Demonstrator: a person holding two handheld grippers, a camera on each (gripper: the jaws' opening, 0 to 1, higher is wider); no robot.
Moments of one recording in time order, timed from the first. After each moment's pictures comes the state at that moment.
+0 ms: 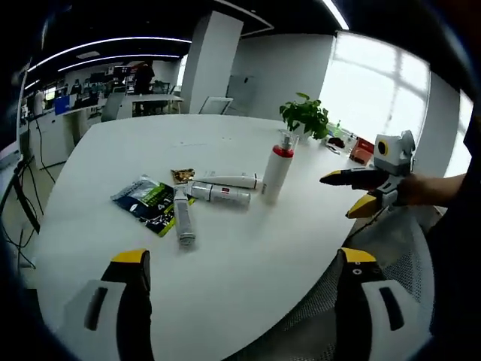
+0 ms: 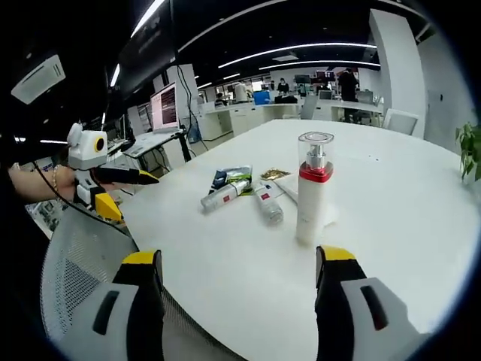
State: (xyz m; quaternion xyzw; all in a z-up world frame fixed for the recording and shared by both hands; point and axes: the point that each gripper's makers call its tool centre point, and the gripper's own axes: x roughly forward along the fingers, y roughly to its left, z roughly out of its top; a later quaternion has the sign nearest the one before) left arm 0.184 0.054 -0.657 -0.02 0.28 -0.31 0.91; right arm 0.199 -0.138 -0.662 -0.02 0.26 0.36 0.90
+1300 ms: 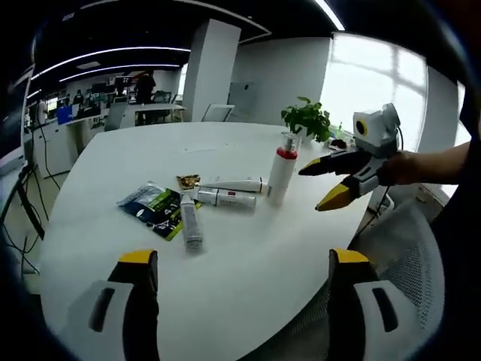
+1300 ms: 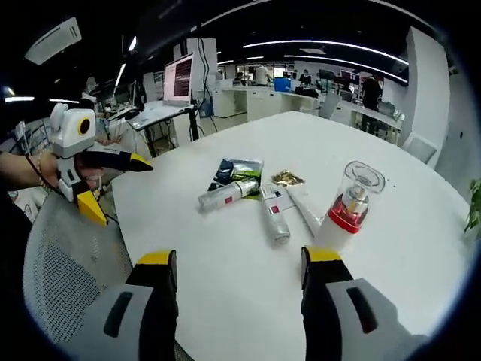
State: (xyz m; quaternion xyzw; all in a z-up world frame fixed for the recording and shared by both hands) left arm 0.190 0.064 -0.663 -0.01 0.26 -0.31 0.92; right arm 0.246 -0.088 -0.665 -0.14 0.28 0.40 0.86
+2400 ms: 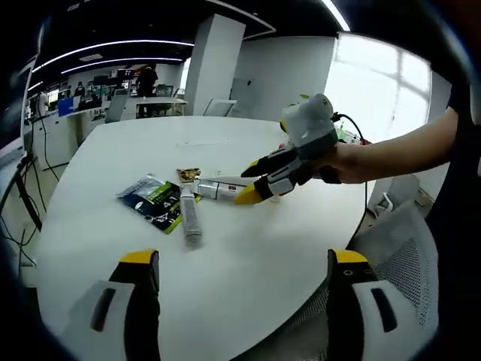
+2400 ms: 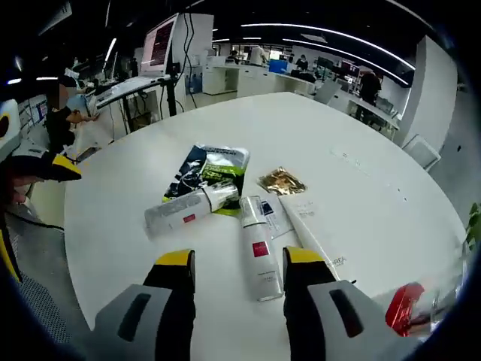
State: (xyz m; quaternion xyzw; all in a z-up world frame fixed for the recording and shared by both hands) left arm 0.189 0.065 -0.670 -0.02 0.28 -0.31 0.91; right arm 0.344 -0.037 -0.725 -0.19 0.32 0.34 0.86
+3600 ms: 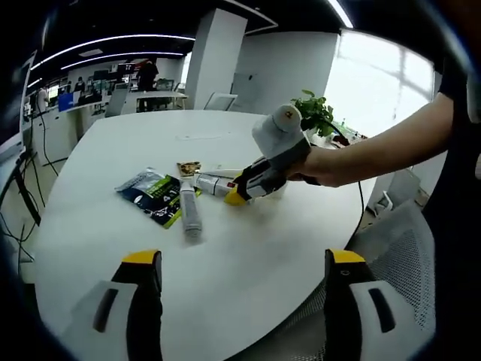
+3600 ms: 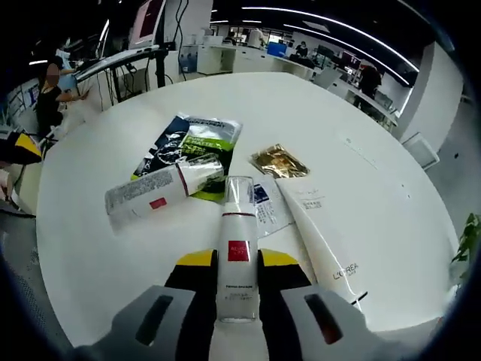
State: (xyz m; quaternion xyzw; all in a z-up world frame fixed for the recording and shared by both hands) left arm 0.191 0.068 -0.674 -0.04 0.29 -0.30 0.91; right arm 0.358 -0.036 -0.764 -0.22 0.35 0.33 0.85
